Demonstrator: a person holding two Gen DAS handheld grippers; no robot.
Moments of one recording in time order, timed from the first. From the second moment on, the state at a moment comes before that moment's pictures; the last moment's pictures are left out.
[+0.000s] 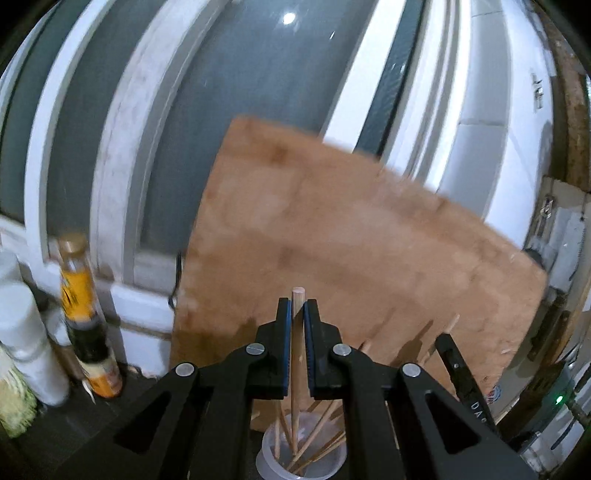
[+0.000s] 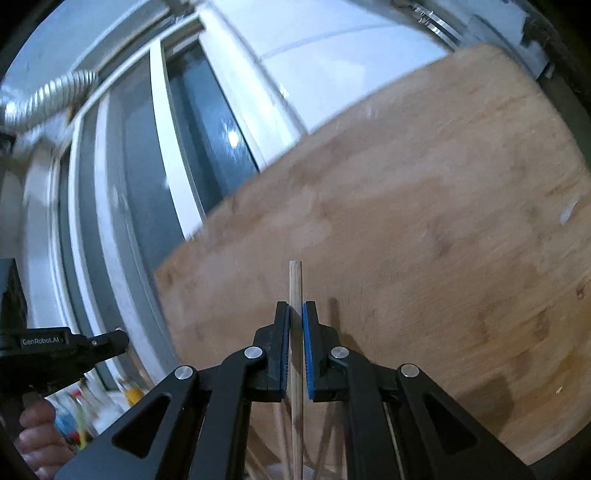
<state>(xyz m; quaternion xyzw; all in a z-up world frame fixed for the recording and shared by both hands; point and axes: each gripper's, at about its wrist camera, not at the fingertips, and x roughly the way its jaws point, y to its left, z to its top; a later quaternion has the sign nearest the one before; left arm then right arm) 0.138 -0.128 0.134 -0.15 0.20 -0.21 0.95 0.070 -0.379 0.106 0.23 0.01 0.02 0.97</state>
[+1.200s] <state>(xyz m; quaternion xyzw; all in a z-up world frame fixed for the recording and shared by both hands) 0.169 -0.127 0.047 -0.14 0.24 -0.24 0.93 0.116 -0.355 0.081 0.21 0.15 0.07 0.96</state>
